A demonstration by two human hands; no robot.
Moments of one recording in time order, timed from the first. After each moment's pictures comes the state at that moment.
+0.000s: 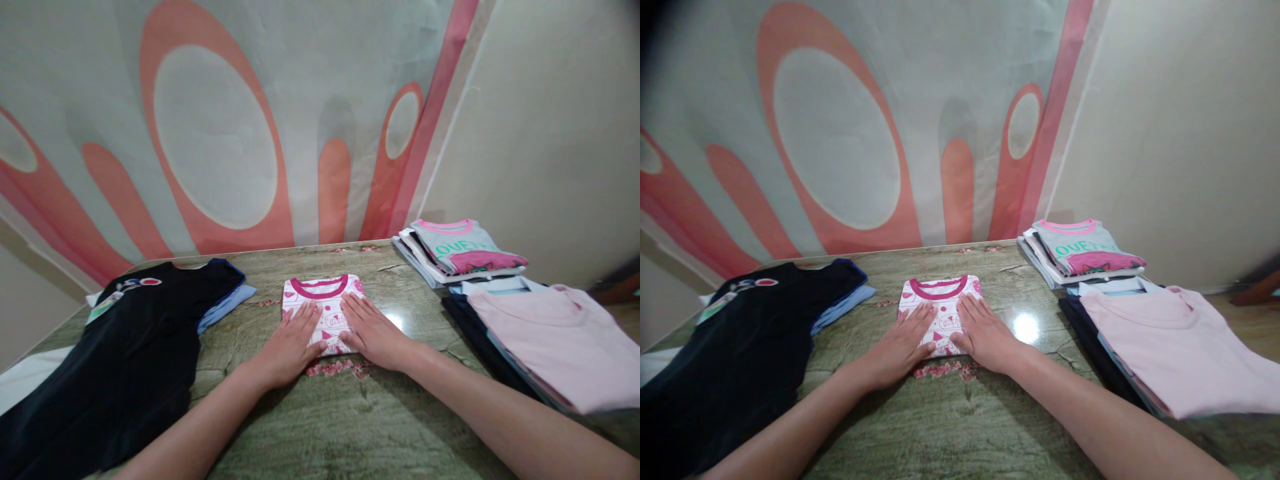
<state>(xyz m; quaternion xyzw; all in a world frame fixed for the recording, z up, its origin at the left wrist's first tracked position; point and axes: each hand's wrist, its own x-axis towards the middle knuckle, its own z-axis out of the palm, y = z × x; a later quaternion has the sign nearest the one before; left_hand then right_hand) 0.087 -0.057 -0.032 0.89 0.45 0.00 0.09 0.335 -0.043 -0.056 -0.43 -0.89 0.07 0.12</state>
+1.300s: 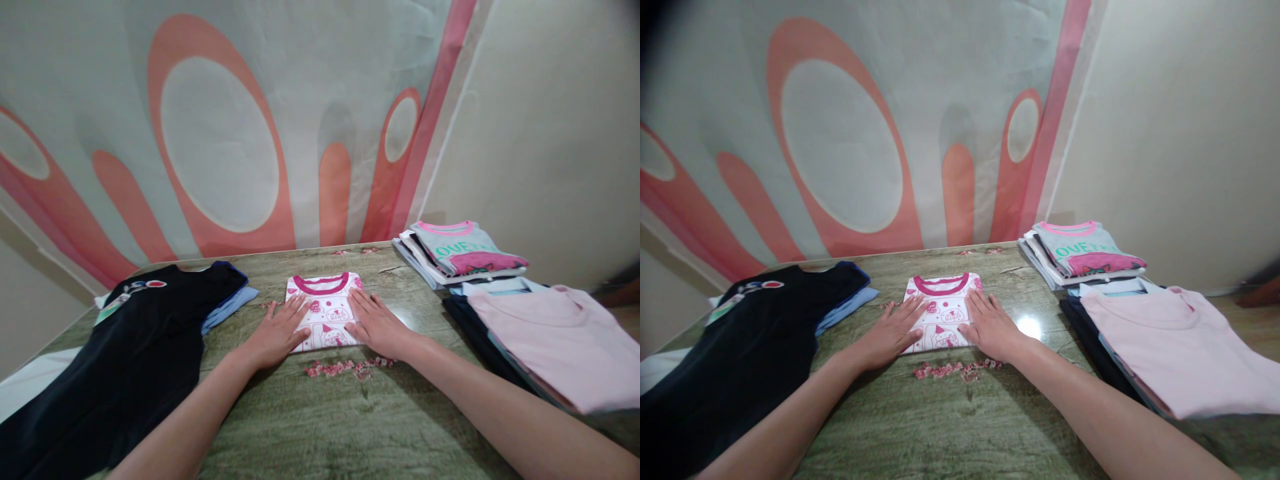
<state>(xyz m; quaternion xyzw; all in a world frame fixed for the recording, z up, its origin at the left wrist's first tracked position) 0.053 -0.028 -0.038 0.88 0.47 -0.01 0.07 0.343 -0.028 -0.059 -0.47 -0.87 0.07 0.09</state>
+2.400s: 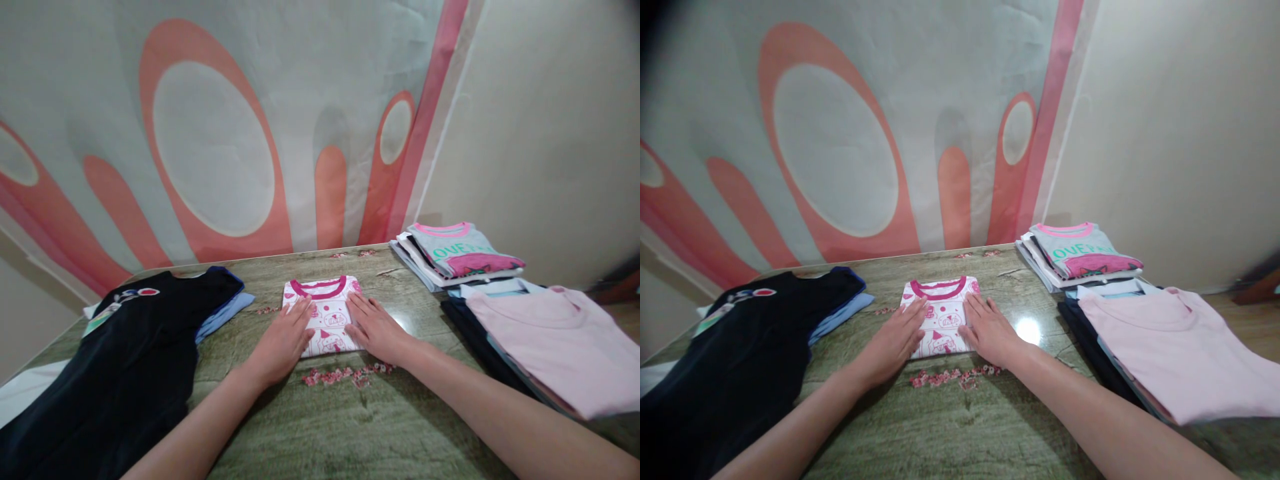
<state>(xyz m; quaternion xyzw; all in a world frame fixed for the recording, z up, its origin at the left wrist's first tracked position) 0.079 -0.042 -0.024 0.89 0.45 0.05 0.02 0.344 -0.027 -0.058 -0.48 -0.86 0.09 0.14</state>
